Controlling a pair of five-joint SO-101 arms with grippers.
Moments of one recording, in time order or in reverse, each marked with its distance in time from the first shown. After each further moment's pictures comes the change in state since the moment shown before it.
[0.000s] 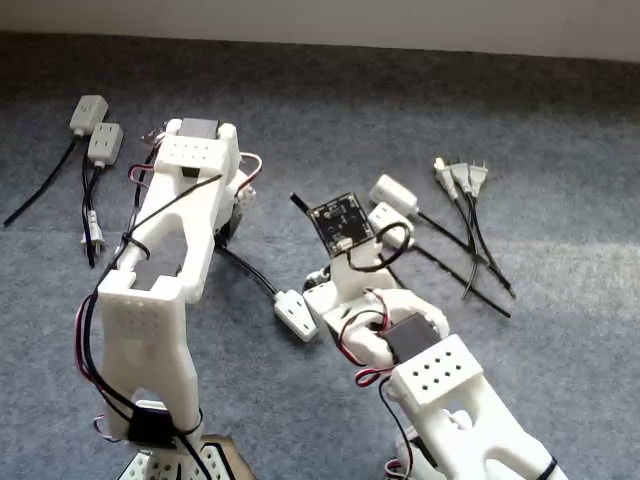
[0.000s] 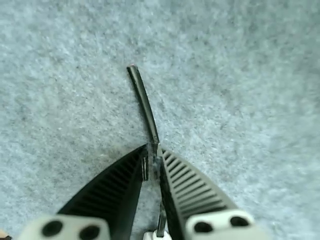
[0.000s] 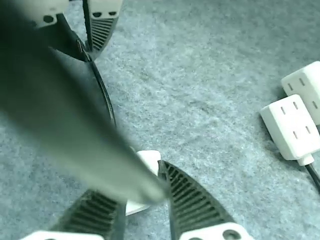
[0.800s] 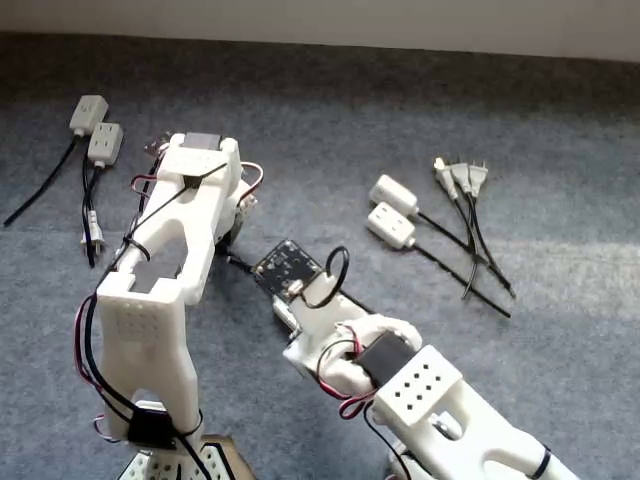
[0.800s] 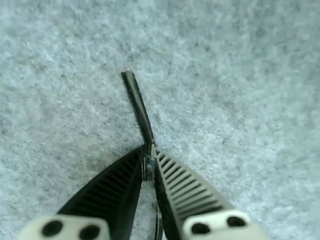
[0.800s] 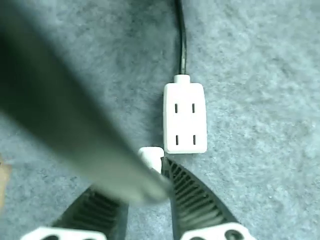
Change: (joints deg) left arm 0.1 -0.1 7.4 -9.3 0.1; right arm -13.5 -0.2 0.0 12.2 5.3
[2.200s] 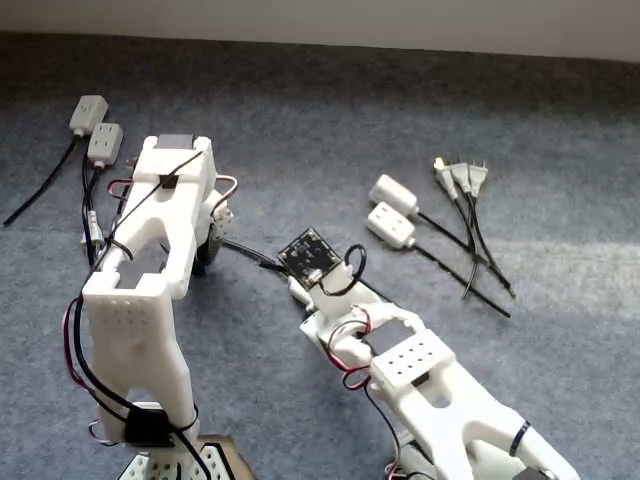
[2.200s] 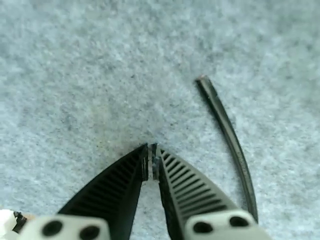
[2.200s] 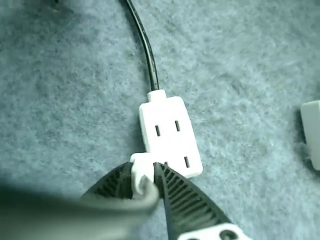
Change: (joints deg) left arm -5.4 0.2 0.7 10.4 -7.1; right arm 12.6 14.6 7.8 -22.9 8.4
